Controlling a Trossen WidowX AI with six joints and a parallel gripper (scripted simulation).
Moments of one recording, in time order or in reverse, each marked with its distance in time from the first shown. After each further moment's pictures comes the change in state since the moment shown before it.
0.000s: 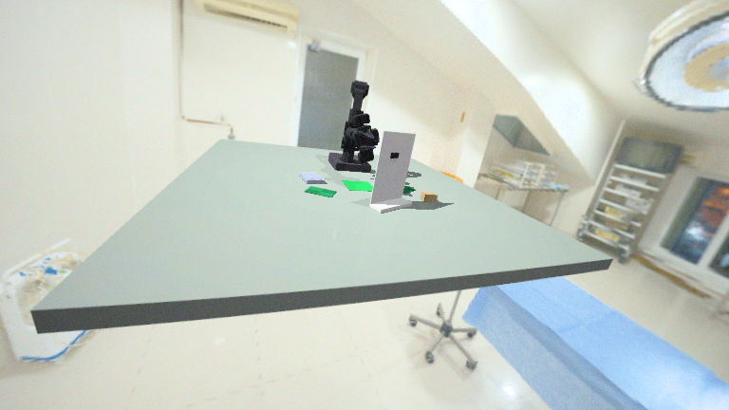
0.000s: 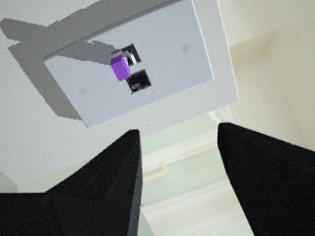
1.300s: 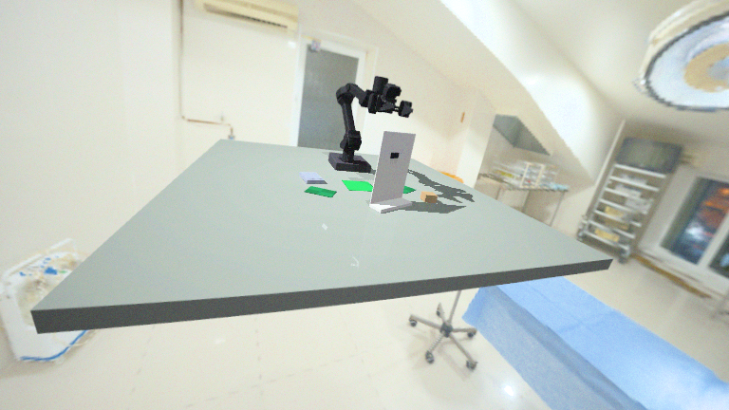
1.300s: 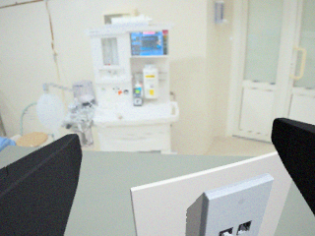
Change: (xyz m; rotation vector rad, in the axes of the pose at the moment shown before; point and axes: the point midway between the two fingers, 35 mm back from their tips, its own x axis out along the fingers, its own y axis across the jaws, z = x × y) arm 0.022 -0.107 0.120 1.238 0.012 0.038
